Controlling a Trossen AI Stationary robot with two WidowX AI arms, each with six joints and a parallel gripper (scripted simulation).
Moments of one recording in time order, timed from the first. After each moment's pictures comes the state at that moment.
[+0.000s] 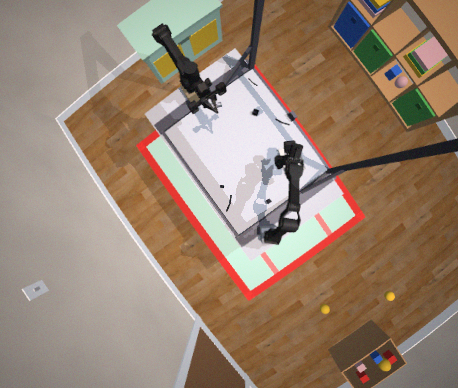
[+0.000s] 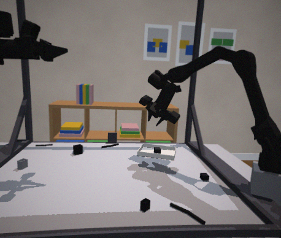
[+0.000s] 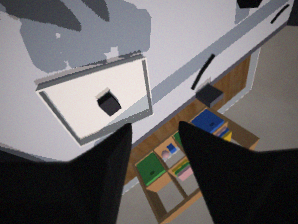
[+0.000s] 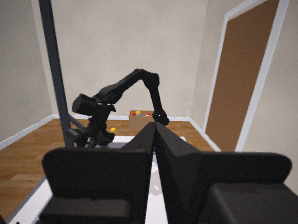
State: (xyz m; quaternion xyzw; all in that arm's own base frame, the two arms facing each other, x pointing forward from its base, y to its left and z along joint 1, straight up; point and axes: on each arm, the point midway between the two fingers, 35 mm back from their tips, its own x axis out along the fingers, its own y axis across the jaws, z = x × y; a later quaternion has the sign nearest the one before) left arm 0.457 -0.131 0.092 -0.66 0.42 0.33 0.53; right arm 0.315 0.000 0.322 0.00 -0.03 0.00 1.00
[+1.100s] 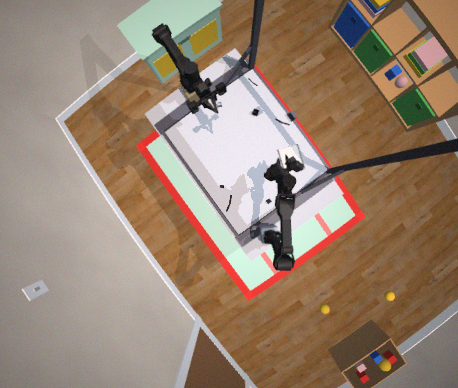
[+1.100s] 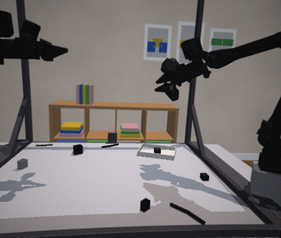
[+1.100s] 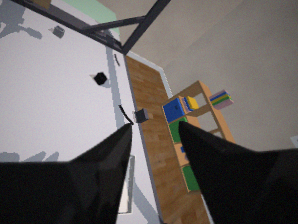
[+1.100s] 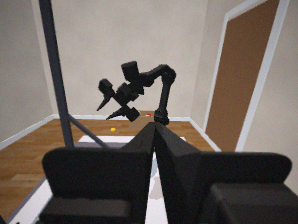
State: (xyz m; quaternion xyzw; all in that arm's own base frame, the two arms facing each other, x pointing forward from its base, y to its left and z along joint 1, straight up) left arm 0.405 -0.050 0.251 -0.38 0.23 0.02 0.90; right arm 0.315 0.000 0.323 0.00 -0.03 0.00 1.00
